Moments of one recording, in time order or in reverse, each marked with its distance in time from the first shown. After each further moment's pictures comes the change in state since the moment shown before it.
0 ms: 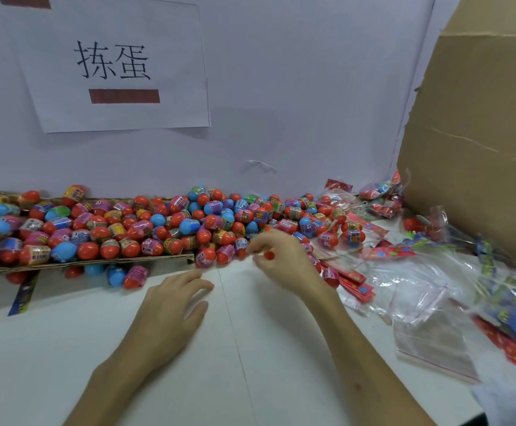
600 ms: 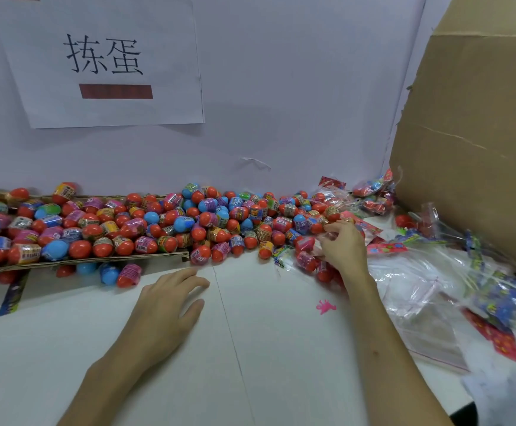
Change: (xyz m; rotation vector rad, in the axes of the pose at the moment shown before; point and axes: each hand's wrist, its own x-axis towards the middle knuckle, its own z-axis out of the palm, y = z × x) left_hand 0.002 -0.001 0.002 0.045 -0.041 -0.033; right_hand 0.002 0.084 -0.056 -0.169 0.339 0.553
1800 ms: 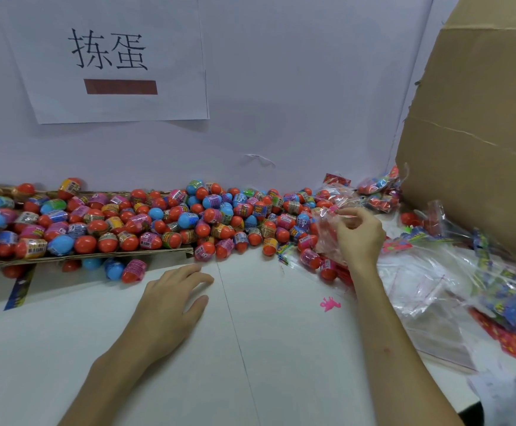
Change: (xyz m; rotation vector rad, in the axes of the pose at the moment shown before) left_hand 0.001 -0.005 0.003 -0.006 0.012 0.017; right_hand 0.001 0.000 -0.006 0.430 0.299 0.000
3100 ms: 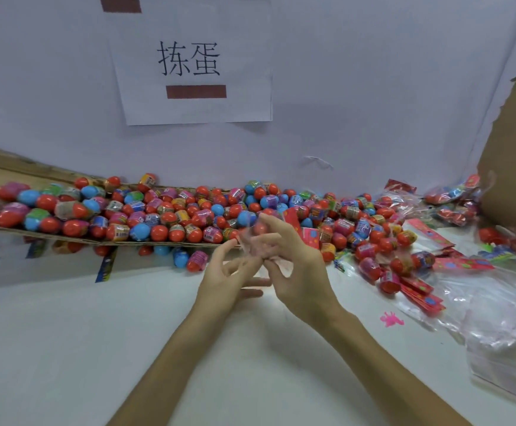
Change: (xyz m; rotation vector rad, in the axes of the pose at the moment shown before) left_hand 0.002 0.031 -0.017 -1.285 0.159 -0.365; right_hand -0.147 -0.081 0.066 0.366 -0.669 -0.738
